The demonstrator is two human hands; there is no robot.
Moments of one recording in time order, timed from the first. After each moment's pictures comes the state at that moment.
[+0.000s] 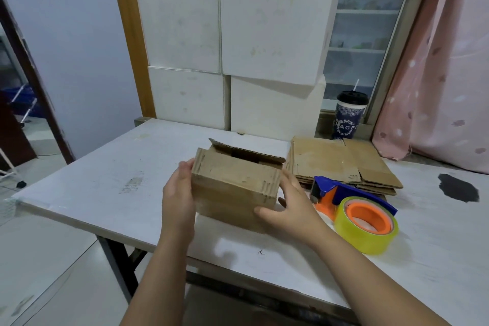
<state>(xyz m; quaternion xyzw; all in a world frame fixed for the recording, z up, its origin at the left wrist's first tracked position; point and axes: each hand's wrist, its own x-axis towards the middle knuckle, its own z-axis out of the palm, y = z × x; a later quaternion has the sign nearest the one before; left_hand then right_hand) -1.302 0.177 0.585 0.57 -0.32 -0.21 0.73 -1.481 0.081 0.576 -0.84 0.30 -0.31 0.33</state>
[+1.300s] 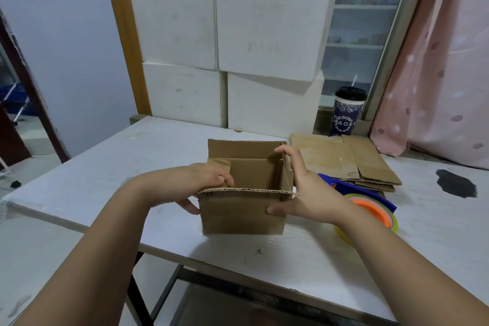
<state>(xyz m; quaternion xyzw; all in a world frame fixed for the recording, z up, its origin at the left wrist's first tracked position) -1.267 0.170 0.652 0.65 -0.61 -0.40 0.21 -1.505 0.066 0.622 -0.88 0.31 -0.20 0.31</state>
